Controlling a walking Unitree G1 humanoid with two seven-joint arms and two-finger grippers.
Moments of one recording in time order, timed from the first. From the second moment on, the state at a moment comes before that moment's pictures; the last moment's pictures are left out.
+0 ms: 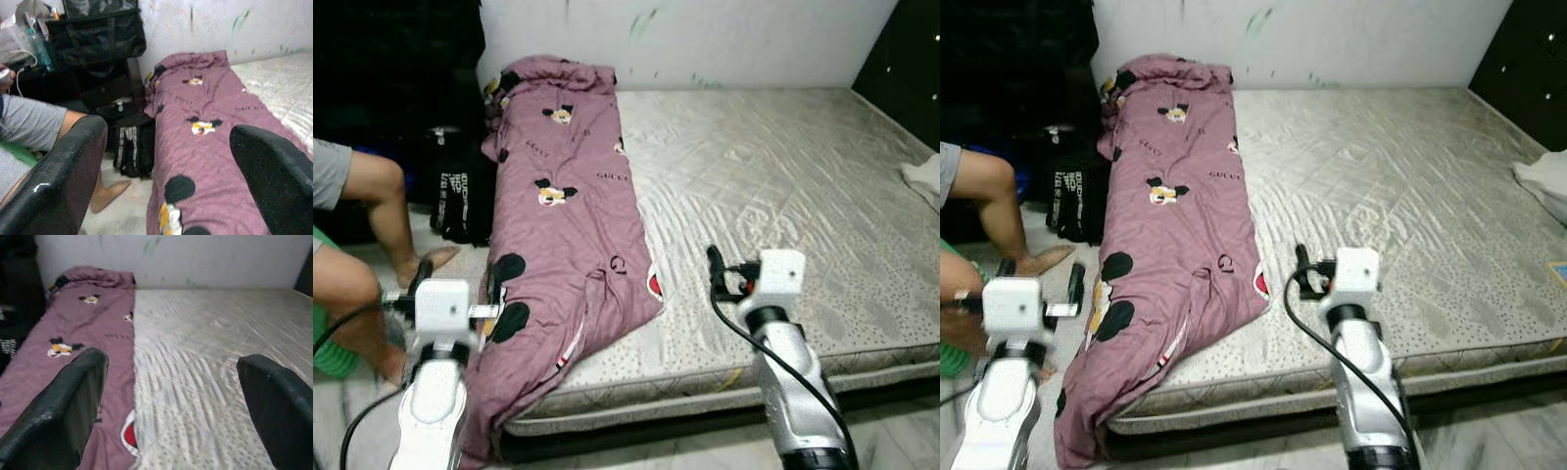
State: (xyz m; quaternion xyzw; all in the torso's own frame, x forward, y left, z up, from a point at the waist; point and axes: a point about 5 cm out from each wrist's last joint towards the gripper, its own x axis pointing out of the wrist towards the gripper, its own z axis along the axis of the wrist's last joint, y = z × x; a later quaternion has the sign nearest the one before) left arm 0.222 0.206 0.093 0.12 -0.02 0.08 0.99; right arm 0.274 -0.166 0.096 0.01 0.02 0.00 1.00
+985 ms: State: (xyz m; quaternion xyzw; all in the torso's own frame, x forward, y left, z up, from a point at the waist) left arm 0.235 0.193 0.103 0.08 -0.02 0.07 0.99; right arm 0.279 -0.159 0.102 0.02 0.03 0.02 1.00
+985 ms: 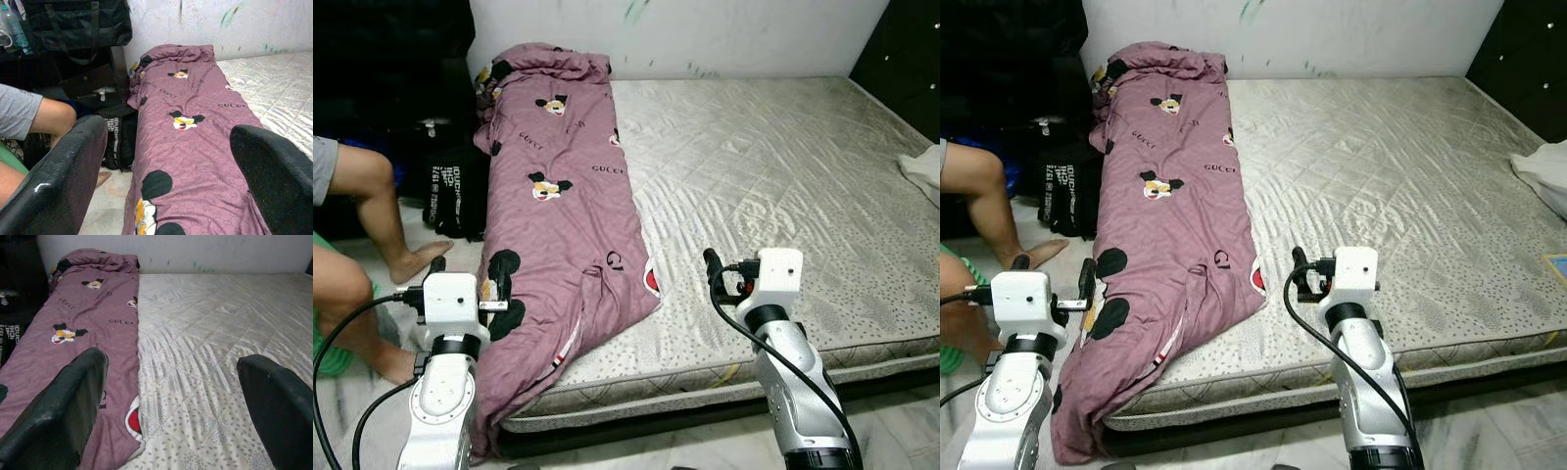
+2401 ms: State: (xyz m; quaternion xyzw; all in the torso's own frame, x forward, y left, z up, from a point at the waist) left arm 0.244 0.197 0.107 0.07 -0.02 0.09 0.99; right arm 0.288 -0.148 0.101 0.02 0.03 0.05 1.00
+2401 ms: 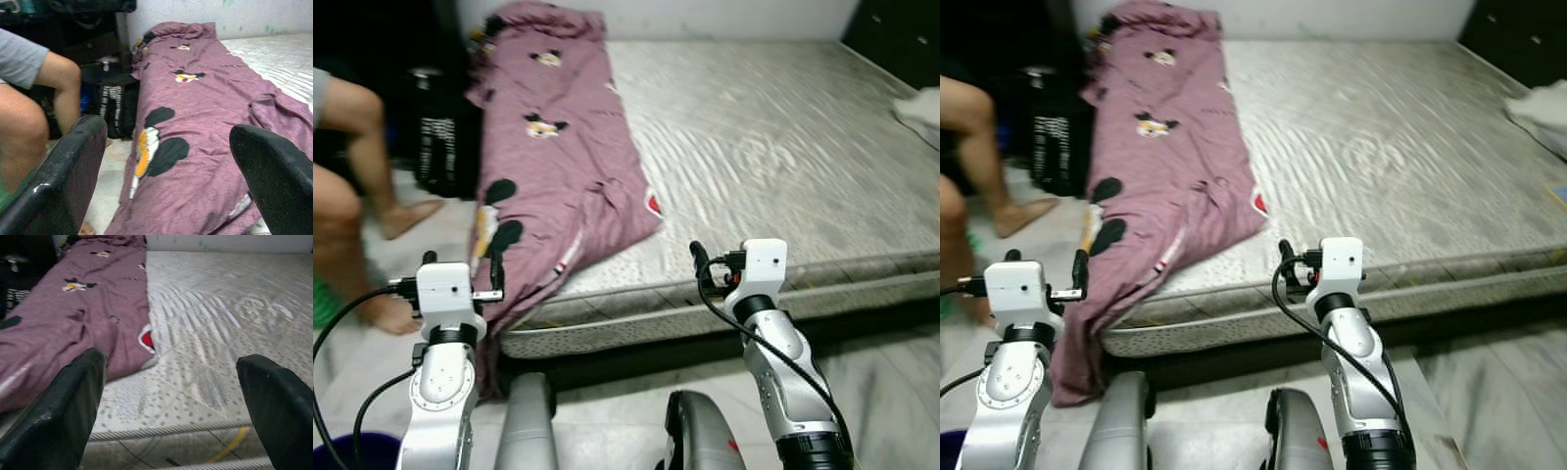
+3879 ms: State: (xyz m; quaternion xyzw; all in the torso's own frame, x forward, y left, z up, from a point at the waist) left arm 0.255 0.186 0.117 0.04 -0.05 0.06 1.00; right arm 0.293 -0.141 0.103 0.00 0.02 0.08 1.00
